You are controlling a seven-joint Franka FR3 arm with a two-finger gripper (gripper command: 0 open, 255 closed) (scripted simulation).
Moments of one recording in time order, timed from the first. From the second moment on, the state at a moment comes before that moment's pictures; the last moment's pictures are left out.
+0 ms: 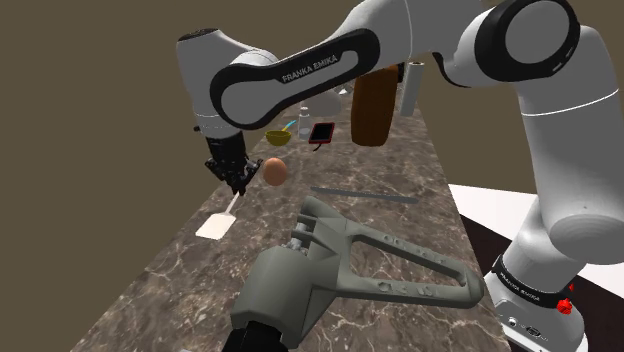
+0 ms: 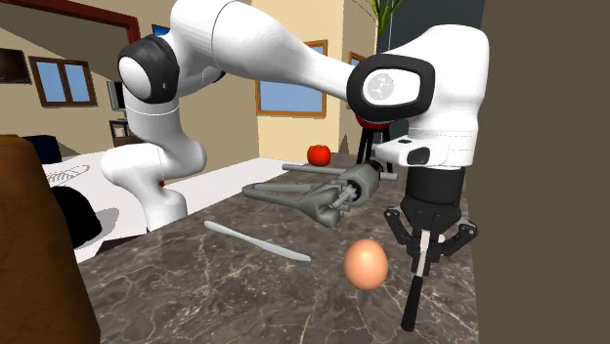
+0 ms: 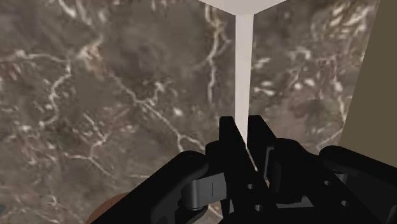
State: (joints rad) arm 0.21 0.55 0.60 -1.46 -0.39 1.89 1.80
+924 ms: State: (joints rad) arm 0.22 0.52 0.62 -1.31 -0.36 1.73 1.77
